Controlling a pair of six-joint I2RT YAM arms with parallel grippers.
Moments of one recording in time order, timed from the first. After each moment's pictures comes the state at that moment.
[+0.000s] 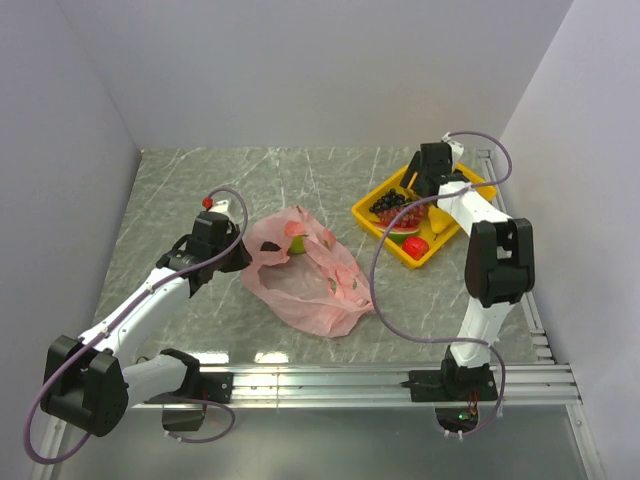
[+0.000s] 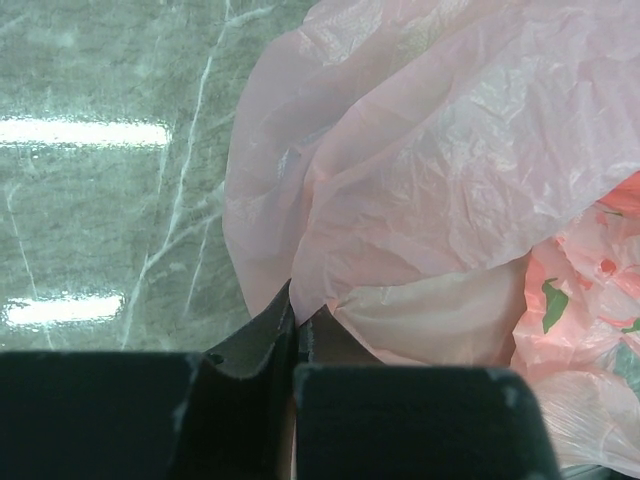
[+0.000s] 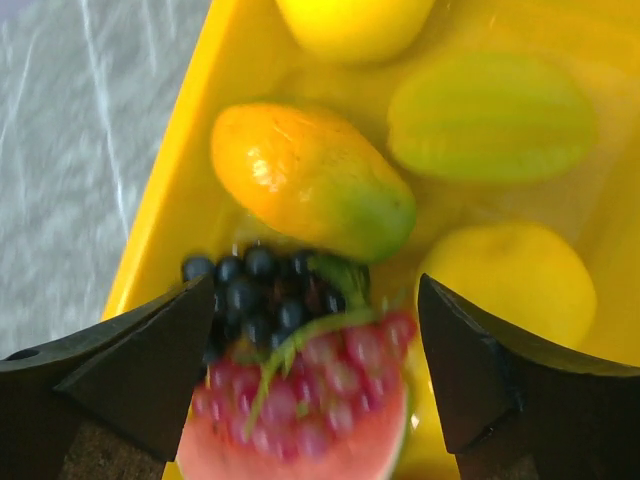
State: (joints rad) left arm -0.37 1.12 0.74 -0.37 0.00 -0.51; right arm 0.10 1.90 1.42 -0.26 0.29 0.49
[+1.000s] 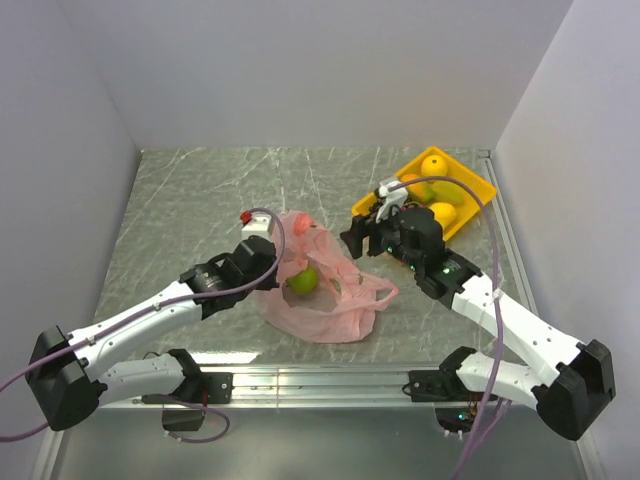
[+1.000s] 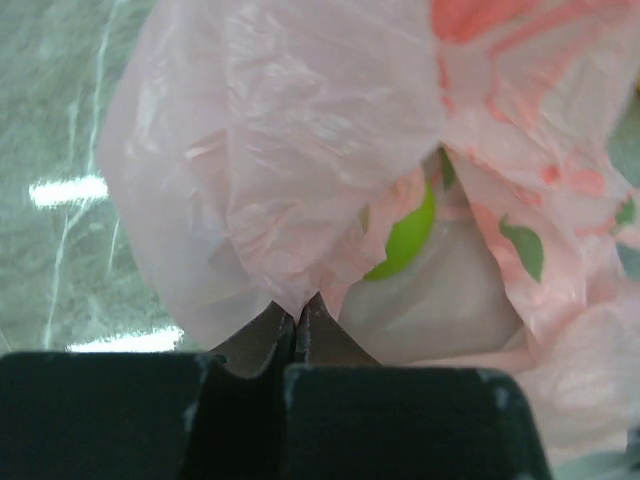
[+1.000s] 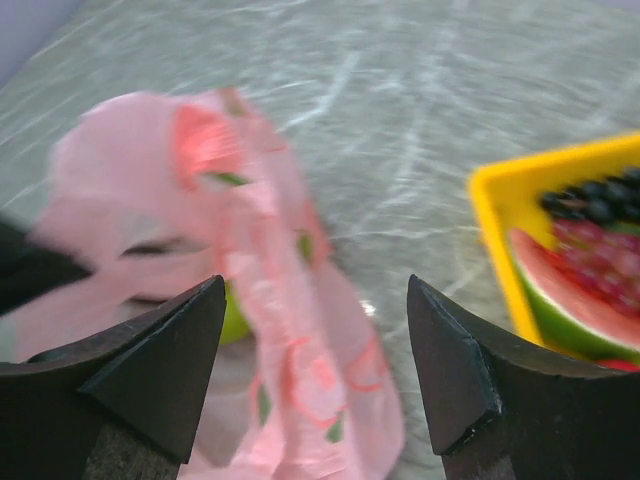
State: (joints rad) left arm -0.84 1.08 0.81 -0.46 -0.37 -0.61; right arm 0.63 1.05 0.83 -0.07 0.00 0.18
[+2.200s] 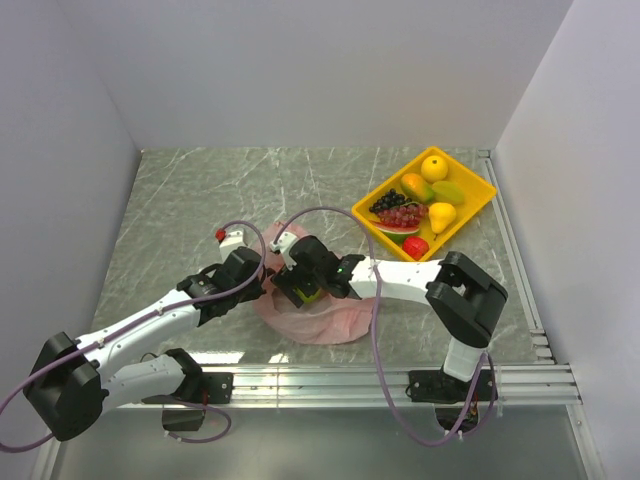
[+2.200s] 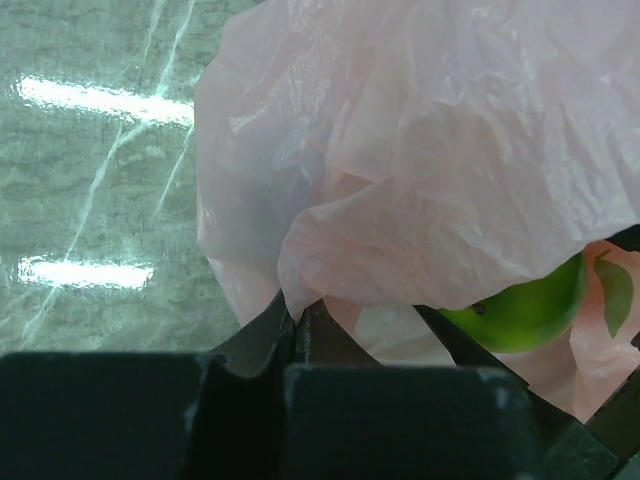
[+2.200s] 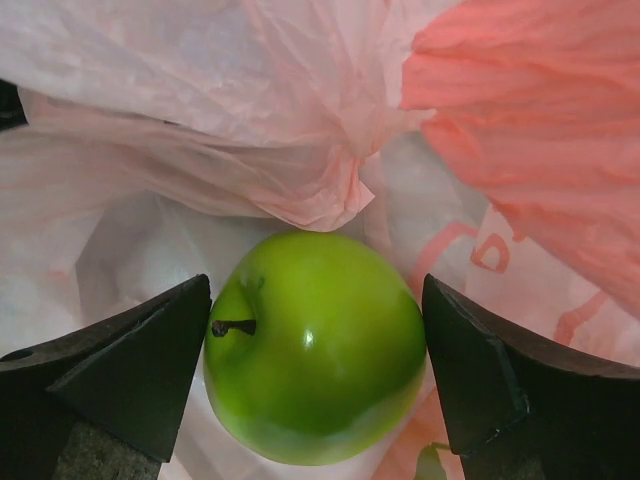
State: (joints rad) left arm -0.72 1.05 0.61 -0.43 -0.37 -0.83; right arm 0.99 1.75 1.05 -0.11 0.07 0.02
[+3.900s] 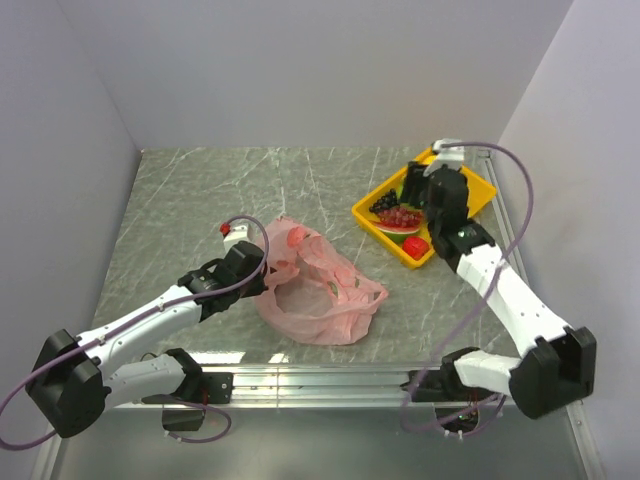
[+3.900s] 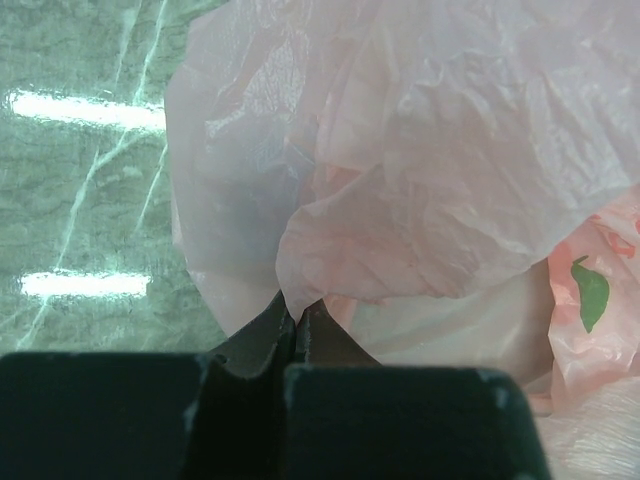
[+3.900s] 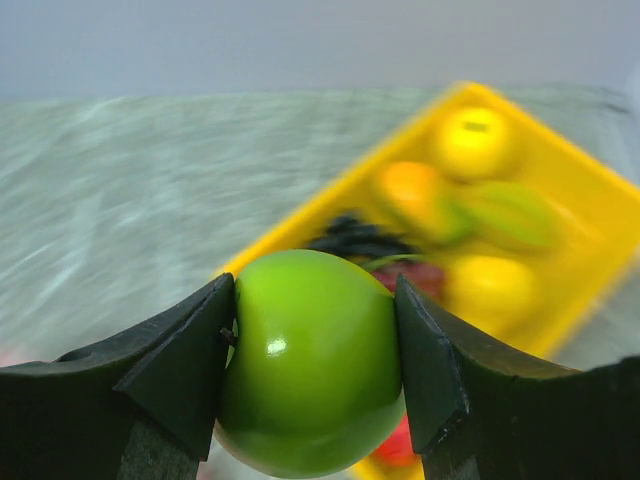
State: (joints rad) left arm -0.71 1.07 0.66 -0.42 -0.34 -0.78; right arm 0.39 1.16 0.98 -0.06 0.32 0.14
